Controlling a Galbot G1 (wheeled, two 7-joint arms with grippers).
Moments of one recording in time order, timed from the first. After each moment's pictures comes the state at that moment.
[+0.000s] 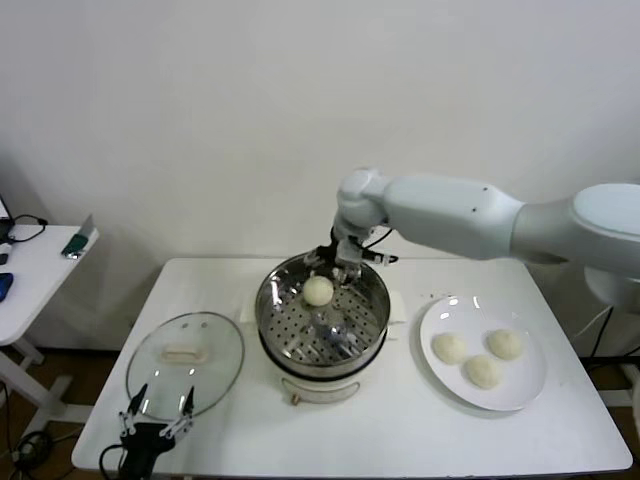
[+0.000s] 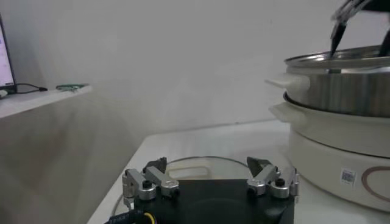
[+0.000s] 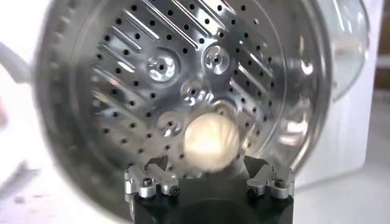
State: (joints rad) left arm 1.78 -1.45 -0.76 -1.96 -0.10 -0.11 0.12; right arm 0.73 1.18 -1.52 1.20 0.12 0.40 -0.95
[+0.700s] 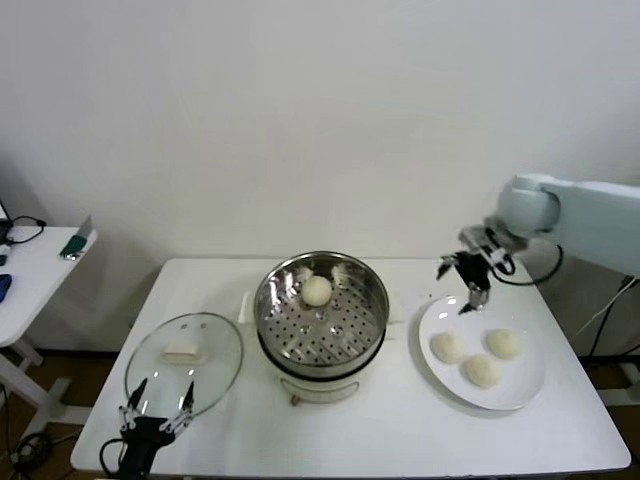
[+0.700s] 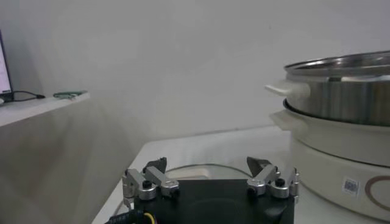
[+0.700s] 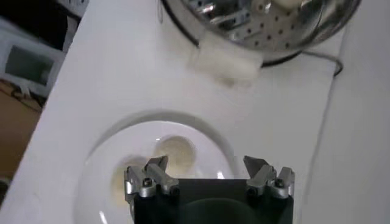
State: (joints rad) left arm 1.77 -1.44 -0.76 -1.96 -0.10 -0.11 0.12; right arm 0.76 0.63 -1.70 1.46 0.44 -0.15 -0.94
